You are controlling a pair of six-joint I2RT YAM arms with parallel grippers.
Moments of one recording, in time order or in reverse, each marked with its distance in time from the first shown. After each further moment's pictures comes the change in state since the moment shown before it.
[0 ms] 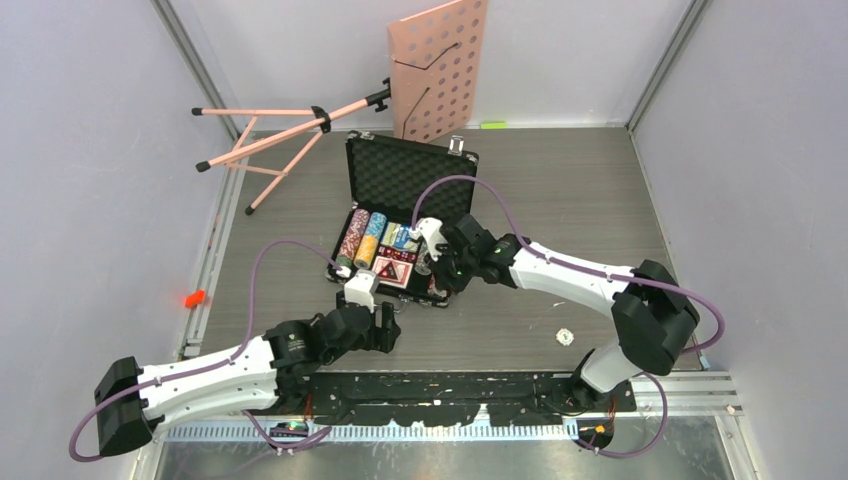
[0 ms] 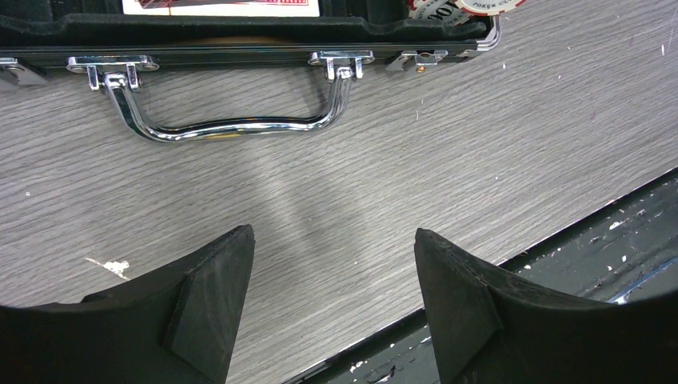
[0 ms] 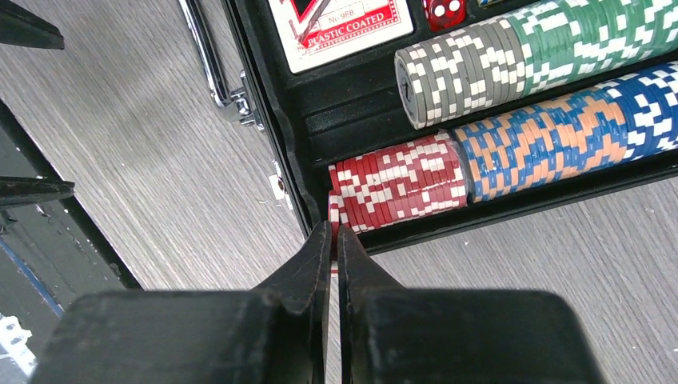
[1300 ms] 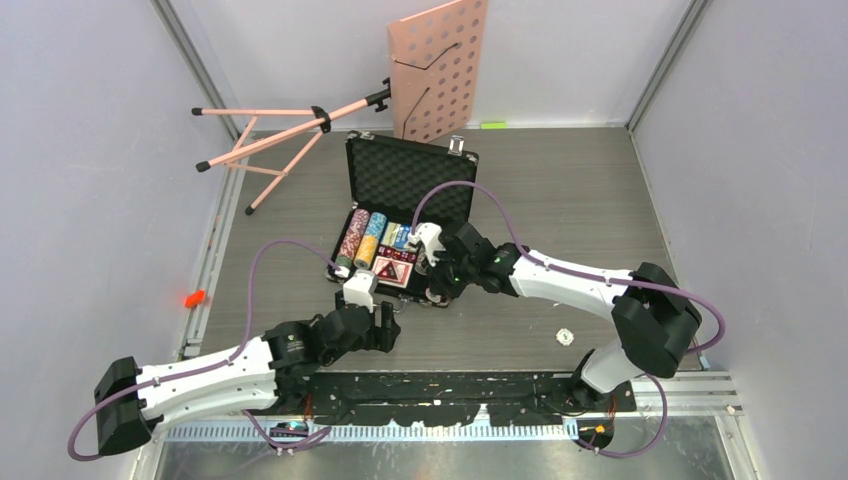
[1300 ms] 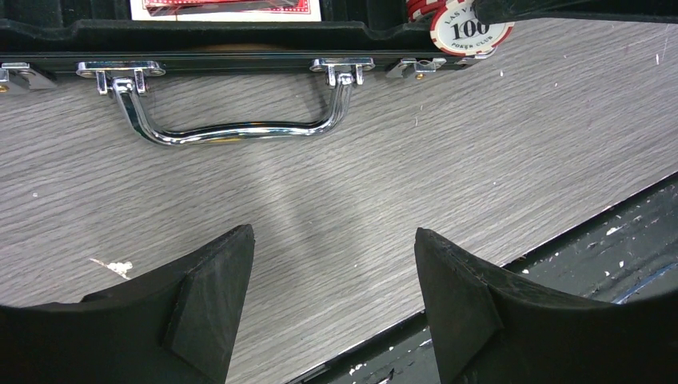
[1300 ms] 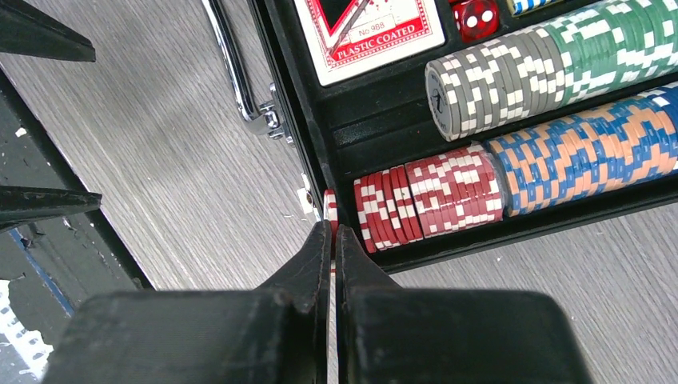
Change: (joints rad) left arm -0.014 -0.011 0.000 -0.001 -0.024 -0.007; right arm 0.032 -0.008 -0.059 0.100 -0.001 0.060
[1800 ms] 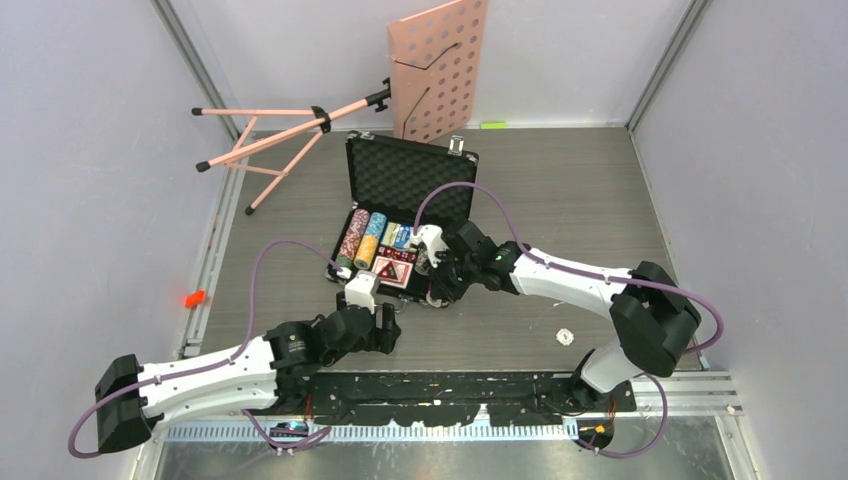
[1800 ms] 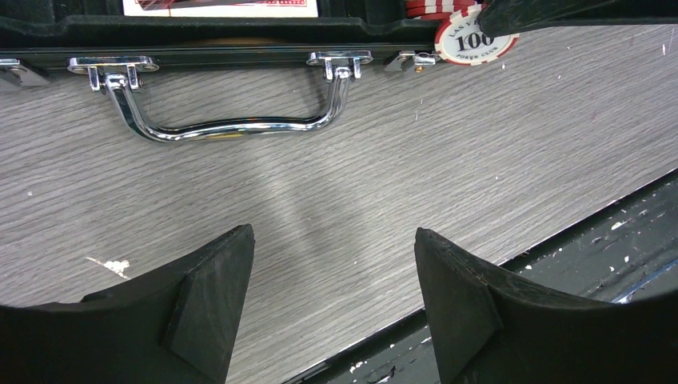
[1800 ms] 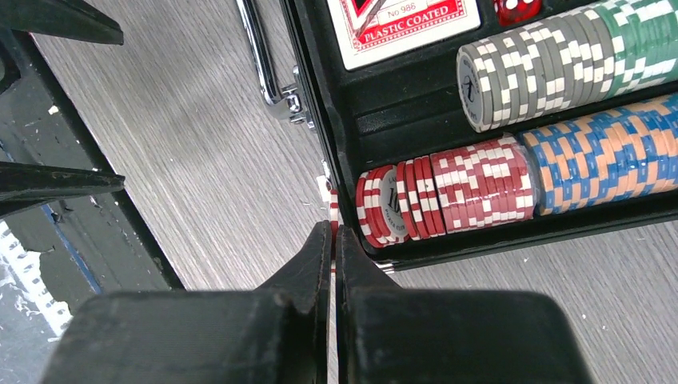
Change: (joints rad) left arm -0.013 0.012 0.000 0.001 -0.002 0.000; right arm -0.015 -0.002 -0.003 -0.021 -0.110 -0.003
